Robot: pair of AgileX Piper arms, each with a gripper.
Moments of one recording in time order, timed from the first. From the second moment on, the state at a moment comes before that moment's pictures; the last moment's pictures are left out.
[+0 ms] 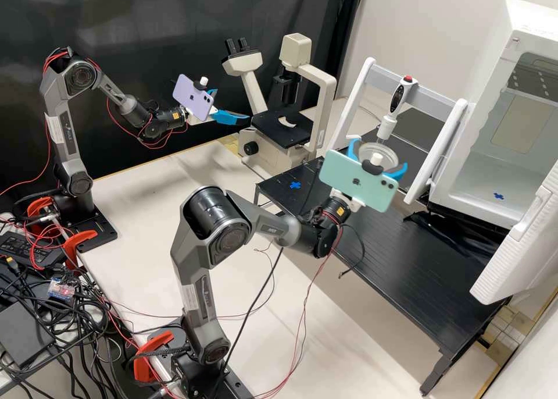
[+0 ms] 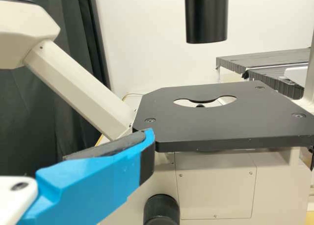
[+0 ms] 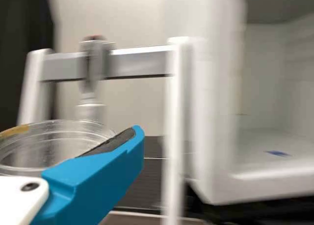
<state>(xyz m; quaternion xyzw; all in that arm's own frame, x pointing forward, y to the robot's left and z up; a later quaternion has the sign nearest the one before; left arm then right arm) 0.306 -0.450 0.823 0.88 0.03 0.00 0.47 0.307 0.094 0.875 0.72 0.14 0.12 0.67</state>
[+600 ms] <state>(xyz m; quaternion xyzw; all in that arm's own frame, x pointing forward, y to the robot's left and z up) 0.306 -0.450 0.823 0.88 0.03 0.00 0.47 0.314 0.182 0.778 0.67 0.24 0.10 0.69</state>
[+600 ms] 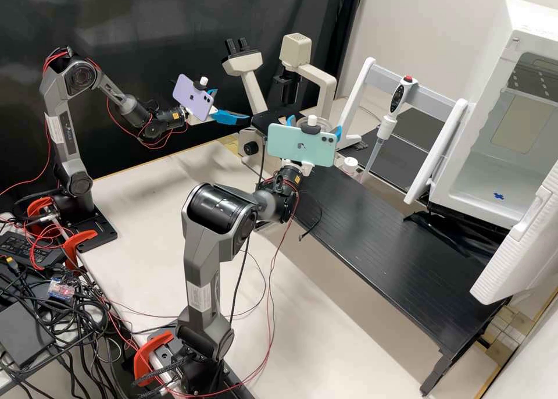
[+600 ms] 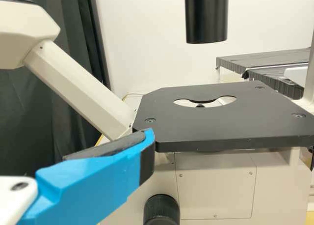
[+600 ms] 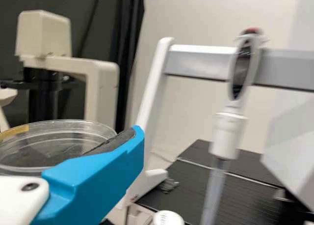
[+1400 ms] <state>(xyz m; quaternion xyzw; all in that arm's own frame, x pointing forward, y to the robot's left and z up) 0.306 -0.450 0.823 0.88 0.03 0.00 0.47 0.371 0.233 0.685 0.61 0.29 0.02 0.73</state>
